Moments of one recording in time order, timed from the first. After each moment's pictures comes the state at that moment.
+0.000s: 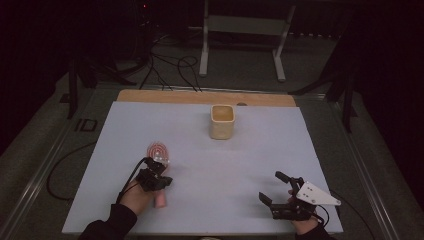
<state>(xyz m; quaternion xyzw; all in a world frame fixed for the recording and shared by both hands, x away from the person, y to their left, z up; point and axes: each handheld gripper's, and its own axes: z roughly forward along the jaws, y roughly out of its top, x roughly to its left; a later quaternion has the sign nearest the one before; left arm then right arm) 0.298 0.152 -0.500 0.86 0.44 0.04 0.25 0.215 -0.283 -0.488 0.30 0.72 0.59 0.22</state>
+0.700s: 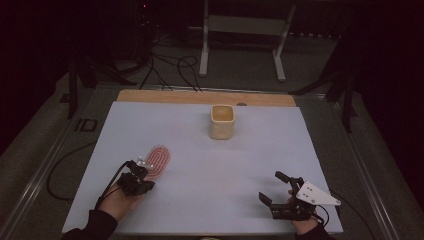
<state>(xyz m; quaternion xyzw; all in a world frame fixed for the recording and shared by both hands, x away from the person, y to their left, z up) 0.284 0.194 -0.495 0.86 0.45 0.06 0.21 0.215 -0.283 -0.488 0.30 0.72 0.59 0.22</state>
